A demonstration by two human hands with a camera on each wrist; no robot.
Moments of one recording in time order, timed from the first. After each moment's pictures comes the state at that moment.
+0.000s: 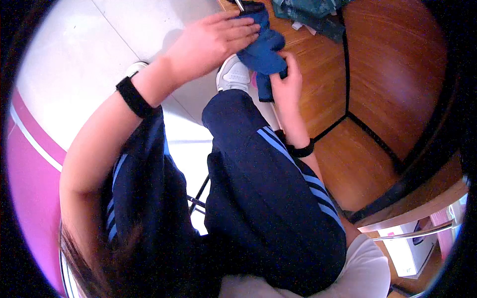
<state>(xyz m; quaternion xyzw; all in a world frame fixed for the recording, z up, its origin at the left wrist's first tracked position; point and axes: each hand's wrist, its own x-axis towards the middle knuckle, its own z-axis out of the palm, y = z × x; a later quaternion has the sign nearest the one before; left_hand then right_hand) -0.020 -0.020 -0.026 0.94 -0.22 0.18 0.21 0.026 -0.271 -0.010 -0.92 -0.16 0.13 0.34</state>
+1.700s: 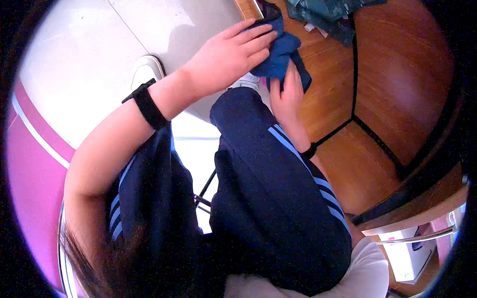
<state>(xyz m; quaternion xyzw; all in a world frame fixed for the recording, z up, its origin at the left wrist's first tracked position) -0.032 -0.040 -0.013 0.94 -0.20 0.13 0.25 -0.004 -0.273 -0.011 -0.93 -0.27 0.08 0.24</state>
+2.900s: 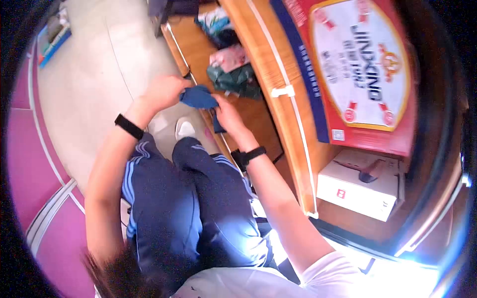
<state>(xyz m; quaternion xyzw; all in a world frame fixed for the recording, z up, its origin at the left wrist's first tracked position) 0.002 0.010 0.104 0.95 -0.08 0.03 0.31 0.077 -0.253 0.079 -0.90 -0.25 0.22 0.28</state>
